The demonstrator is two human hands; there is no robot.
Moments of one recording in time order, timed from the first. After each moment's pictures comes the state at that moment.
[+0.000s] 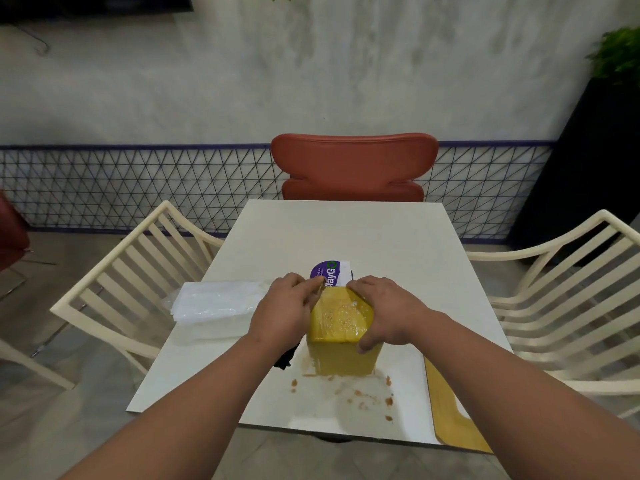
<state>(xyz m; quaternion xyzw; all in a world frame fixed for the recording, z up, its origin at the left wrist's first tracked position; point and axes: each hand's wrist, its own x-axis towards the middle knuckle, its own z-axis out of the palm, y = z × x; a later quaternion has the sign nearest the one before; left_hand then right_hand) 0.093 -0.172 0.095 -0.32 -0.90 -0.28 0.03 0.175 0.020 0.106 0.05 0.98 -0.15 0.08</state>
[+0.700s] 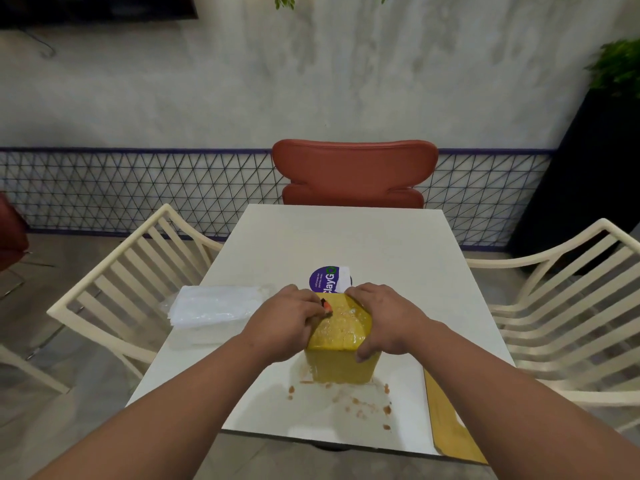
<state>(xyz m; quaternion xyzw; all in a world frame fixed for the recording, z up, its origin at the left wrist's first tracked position) 0.088 -0.180 0.098 -0.48 -0.86 -0.16 0.02 0.179 0.018 0.107 0.05 0.98 -0.15 0.08</state>
